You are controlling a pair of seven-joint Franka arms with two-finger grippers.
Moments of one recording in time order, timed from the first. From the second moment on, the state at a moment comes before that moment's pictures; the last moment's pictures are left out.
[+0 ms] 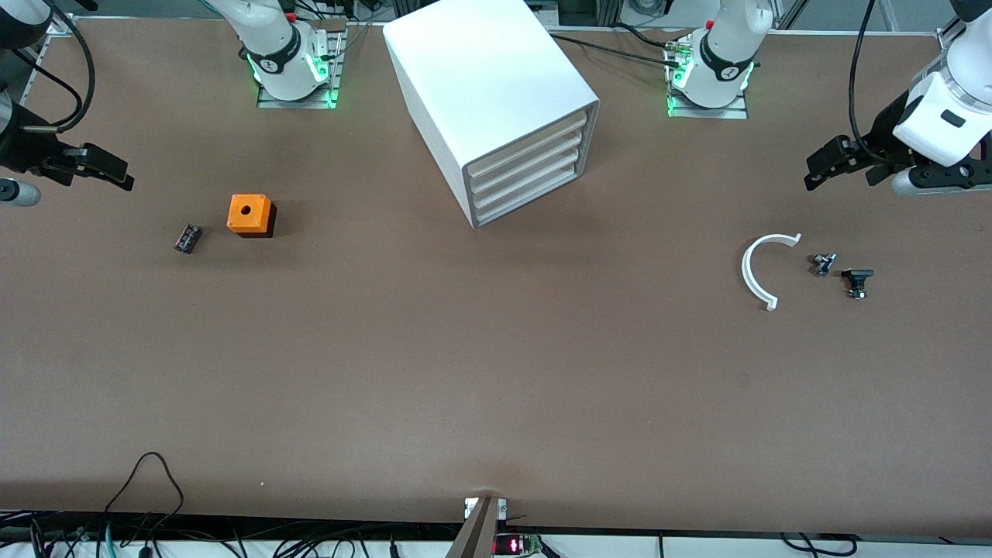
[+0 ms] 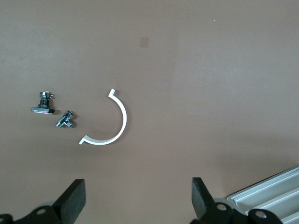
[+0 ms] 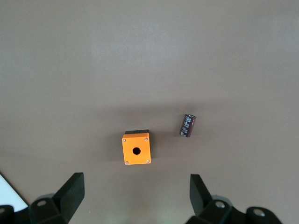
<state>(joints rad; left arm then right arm) 0.00 -0.15 -0.04 -1.85 -0.05 1.70 -0.15 -0.07 -0.09 -0.04 -1.85 -0.02 1.69 -0.03</state>
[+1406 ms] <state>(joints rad) 0.00 0.10 -0.07 -1.85 -0.44 1.50 -0.15 -0.06 -0.07 -0.03 -1.85 0.00 1.74 -0.03</state>
